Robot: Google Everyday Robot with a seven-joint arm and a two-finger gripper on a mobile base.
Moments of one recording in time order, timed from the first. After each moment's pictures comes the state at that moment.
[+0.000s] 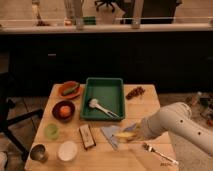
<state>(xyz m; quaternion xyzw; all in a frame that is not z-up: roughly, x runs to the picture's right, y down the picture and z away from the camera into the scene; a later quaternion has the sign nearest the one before) 0.153 0.221 0.710 -0.27 -0.19 0.03 0.95</state>
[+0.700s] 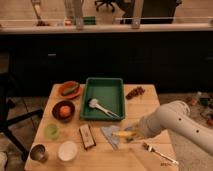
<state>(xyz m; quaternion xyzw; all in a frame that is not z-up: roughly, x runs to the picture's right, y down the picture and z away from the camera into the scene) 0.153 0.221 0.710 -0.27 -0.19 0.03 0.95</state>
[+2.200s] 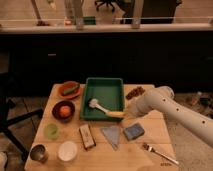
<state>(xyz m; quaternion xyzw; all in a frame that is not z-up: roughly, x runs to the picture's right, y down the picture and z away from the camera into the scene) 0.117 0.133 0.799 -0.22 -0.21 0.06 0.95</state>
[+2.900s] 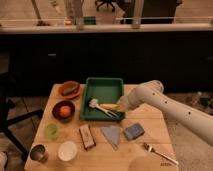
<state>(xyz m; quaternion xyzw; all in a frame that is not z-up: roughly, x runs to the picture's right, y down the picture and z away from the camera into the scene) 0.088 0.101 0.820 -0.20 -0.22 0.07 0.95</state>
